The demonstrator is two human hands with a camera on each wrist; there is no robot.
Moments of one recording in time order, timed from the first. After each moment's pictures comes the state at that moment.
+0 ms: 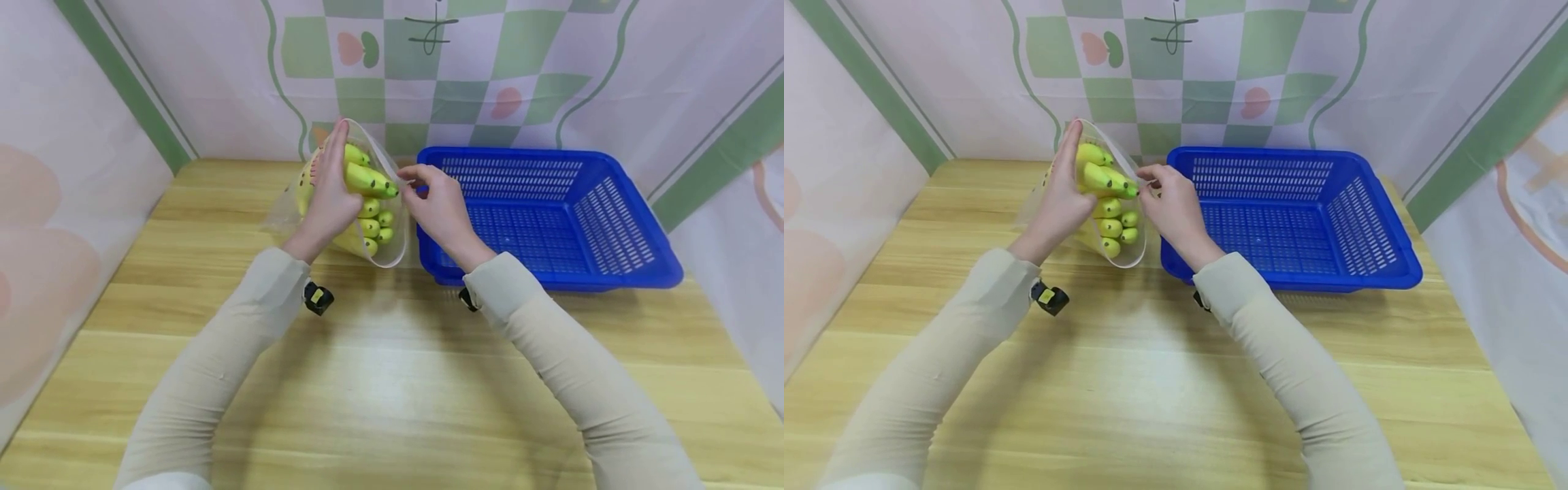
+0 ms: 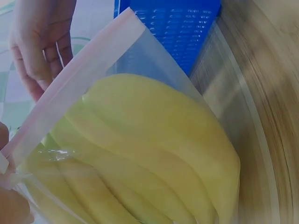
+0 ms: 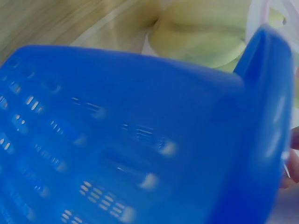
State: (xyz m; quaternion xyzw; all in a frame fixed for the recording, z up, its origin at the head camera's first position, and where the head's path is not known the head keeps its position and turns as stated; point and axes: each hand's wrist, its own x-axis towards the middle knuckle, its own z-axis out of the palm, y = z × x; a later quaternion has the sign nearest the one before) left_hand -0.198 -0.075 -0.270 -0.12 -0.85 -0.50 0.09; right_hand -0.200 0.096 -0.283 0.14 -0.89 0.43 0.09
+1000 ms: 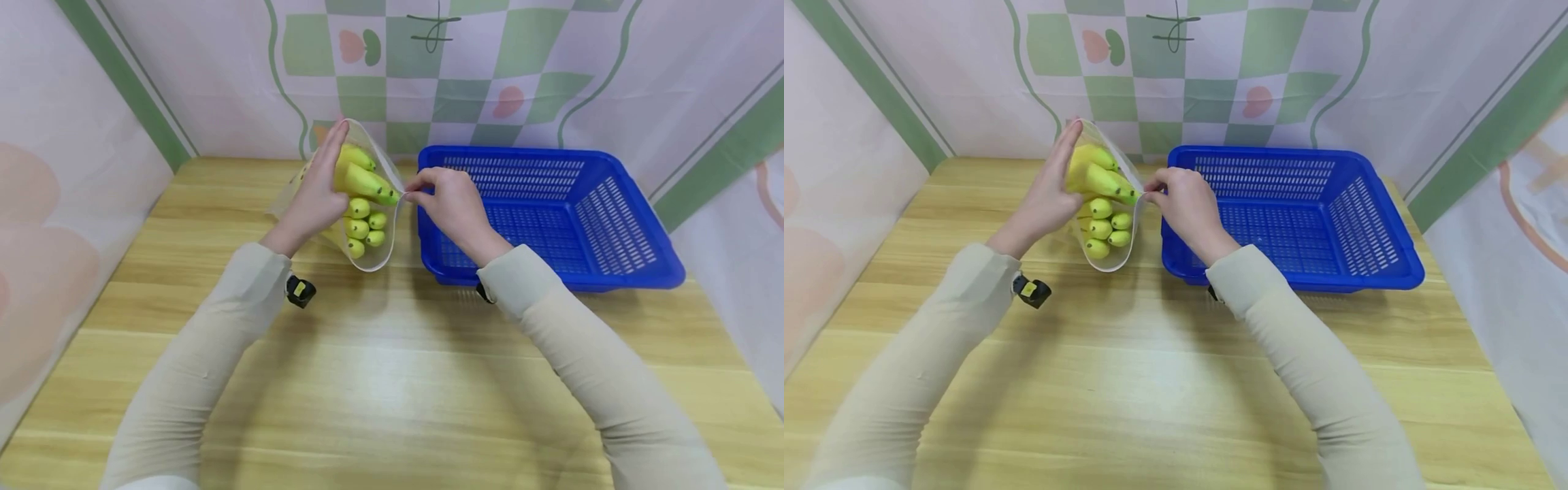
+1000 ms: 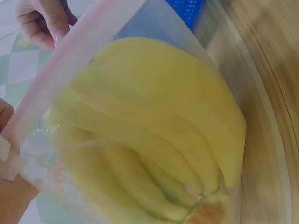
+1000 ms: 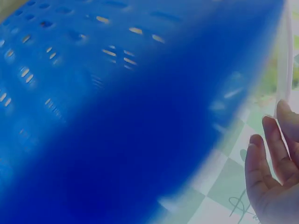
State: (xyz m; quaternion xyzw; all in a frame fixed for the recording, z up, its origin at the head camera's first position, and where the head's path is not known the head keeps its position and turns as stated) left_hand -0.201 -0.099 -0.268 -0.17 -0.86 -0.47 0.04; right_hand -0.204 0.109 -0.274 0.16 -0.94 0.30 0.09
